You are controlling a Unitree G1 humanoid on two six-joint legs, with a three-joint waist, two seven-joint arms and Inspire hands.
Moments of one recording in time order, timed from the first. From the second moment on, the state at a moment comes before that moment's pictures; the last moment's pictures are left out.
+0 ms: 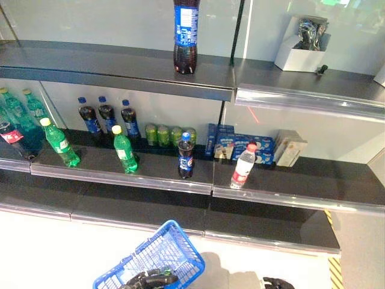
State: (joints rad) left arm -0.04 0.22 -0.14 1.27 -0.45 0.03 -0.21; right arm -0.01 -0.30 0.18 1.26 0.00 -0.01 0.12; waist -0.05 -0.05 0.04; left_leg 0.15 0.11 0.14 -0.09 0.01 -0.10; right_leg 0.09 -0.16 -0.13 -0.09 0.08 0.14
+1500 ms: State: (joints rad) left arm -0.08 0.33 -0.02 1.30 -0.74 0.09 -0.33; right arm 0.01 -0.26 0.19 1.28 -0.01 0.01 0.13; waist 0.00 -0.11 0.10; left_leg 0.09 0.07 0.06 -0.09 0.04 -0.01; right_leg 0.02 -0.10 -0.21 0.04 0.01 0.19
